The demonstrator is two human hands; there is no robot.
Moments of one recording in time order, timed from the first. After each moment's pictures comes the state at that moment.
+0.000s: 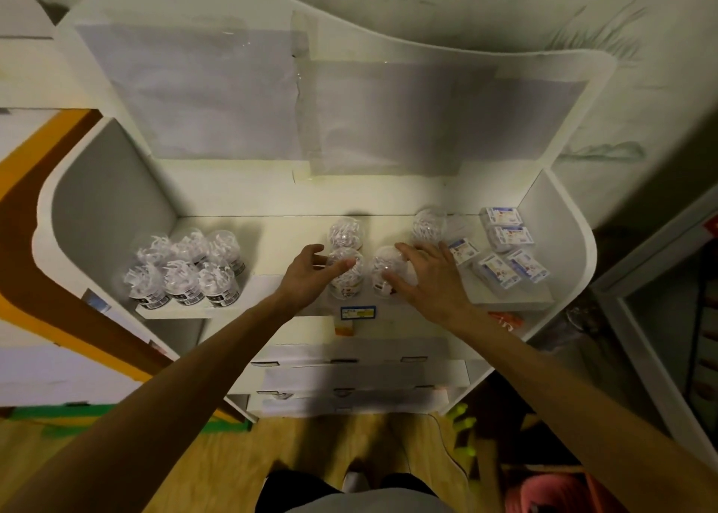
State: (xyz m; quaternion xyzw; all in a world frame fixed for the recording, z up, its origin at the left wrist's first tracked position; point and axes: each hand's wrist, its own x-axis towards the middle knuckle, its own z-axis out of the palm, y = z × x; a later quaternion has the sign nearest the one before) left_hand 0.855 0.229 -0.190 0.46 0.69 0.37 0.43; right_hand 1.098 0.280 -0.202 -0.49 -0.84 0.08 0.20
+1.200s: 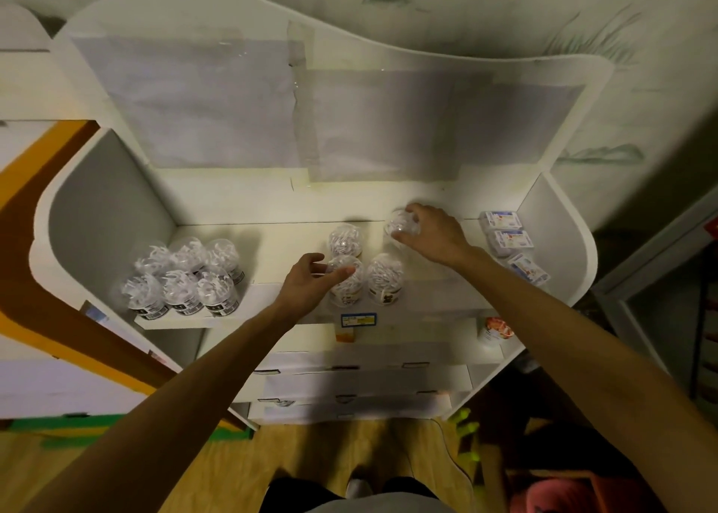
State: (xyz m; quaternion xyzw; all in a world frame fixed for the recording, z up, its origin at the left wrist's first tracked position) left_hand 0.854 0.232 -0.199 0.44 0.69 0.37 0.43; right_hand 1.089 0.372 -0.161 -0.54 -0.82 0.12 0.14
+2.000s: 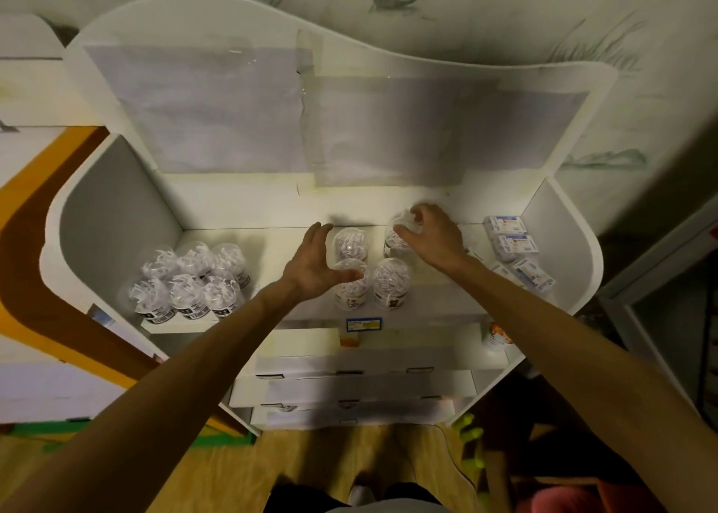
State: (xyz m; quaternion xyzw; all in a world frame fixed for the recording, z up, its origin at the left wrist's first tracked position) left_hand 0.841 0.255 -0.163 0.62 0.70 0.24 0.26; right_hand 1.072 0.372 -0.174 -0.57 -0.76 0.17 0.24
